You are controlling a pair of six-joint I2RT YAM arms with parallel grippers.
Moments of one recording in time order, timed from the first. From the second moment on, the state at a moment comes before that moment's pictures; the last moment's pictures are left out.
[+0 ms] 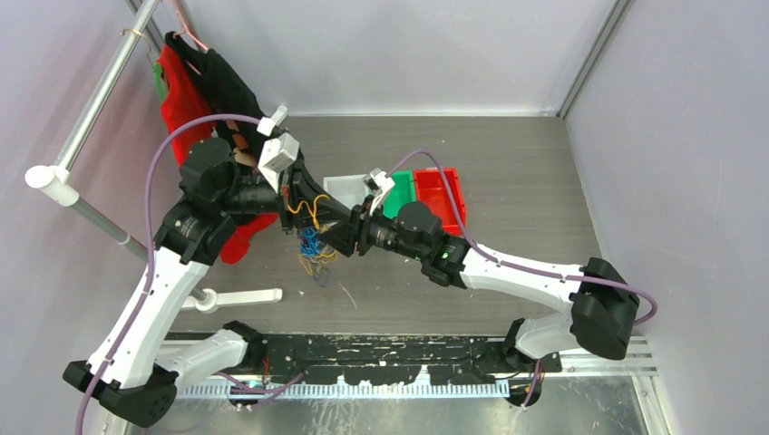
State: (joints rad) left arm -0.46 1.00 1.31 -0.36 1.10 -0.14; right arm 1.02 1.35 0.90 0.43 -0.15 0.60
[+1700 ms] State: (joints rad) left arm -0.47 1.28 2.05 -0.09 0.76 0.14; right arm 1.04 1.21 0.65 0.08 0.16 0.67
